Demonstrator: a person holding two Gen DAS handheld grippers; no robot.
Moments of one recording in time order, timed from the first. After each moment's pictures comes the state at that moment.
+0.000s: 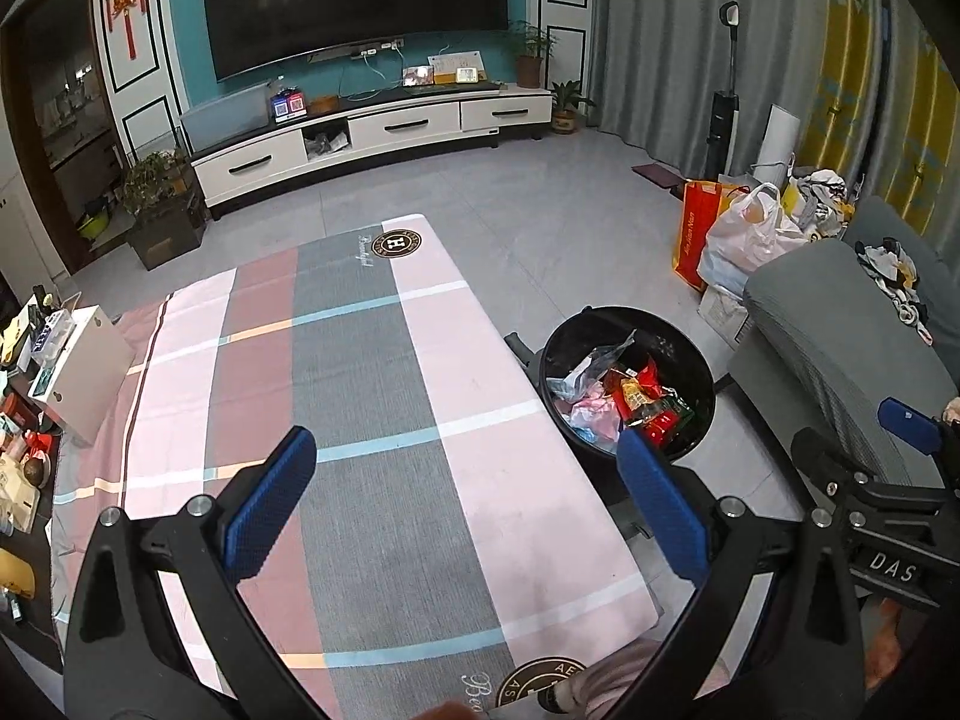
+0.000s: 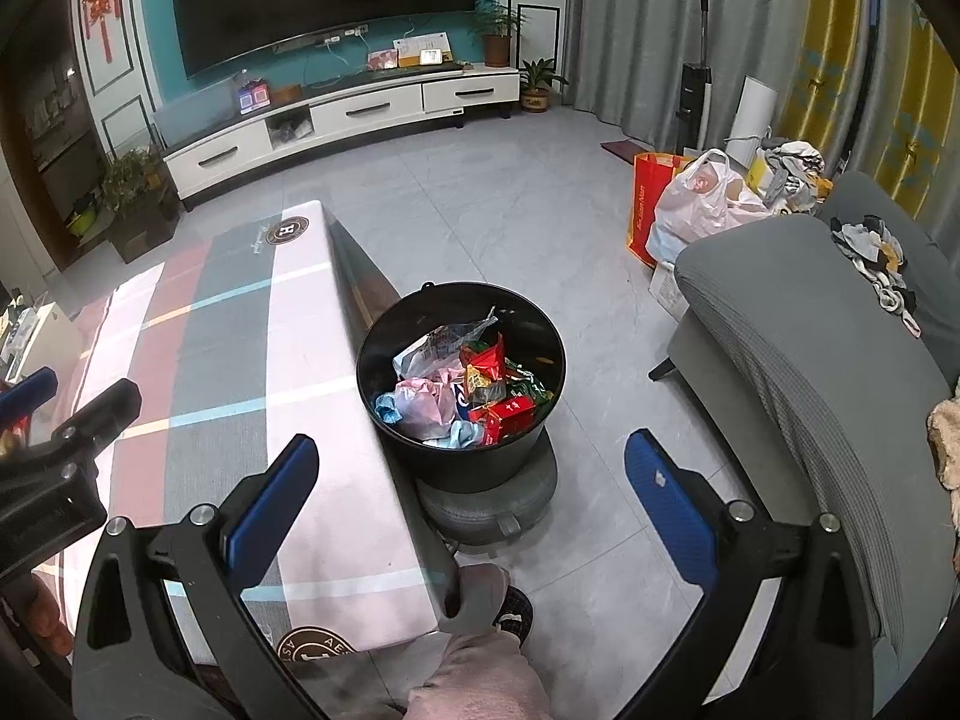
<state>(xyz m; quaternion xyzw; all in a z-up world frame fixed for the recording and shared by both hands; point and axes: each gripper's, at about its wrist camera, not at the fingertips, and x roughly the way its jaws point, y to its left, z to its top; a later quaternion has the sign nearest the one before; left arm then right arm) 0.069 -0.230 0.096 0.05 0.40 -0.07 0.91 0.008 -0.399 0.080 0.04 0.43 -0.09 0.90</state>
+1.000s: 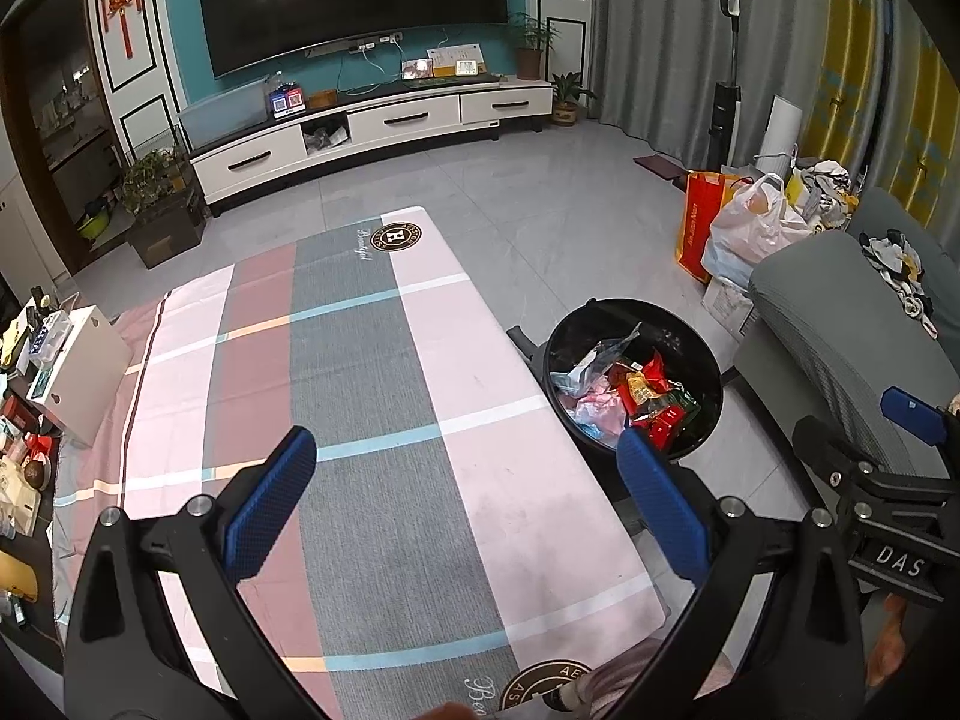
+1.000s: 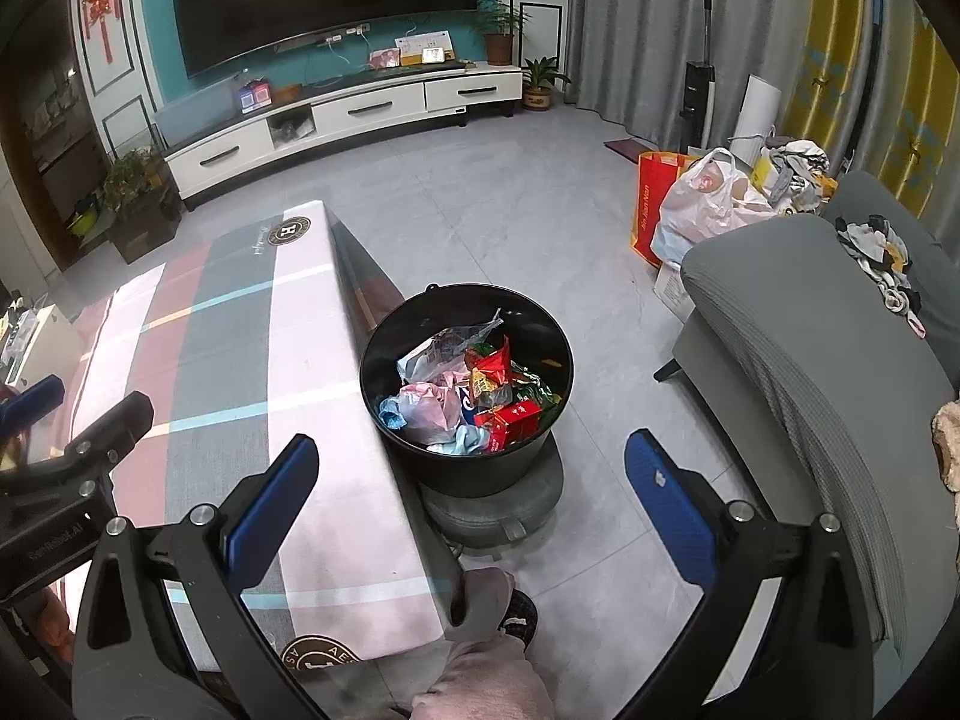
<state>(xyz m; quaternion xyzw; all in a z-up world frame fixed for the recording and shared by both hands) 0.076 -0.232 0.088 0.05 0.40 -0.07 0.91 0.016 -0.398 0.077 0.05 0.44 -0.08 0.89</state>
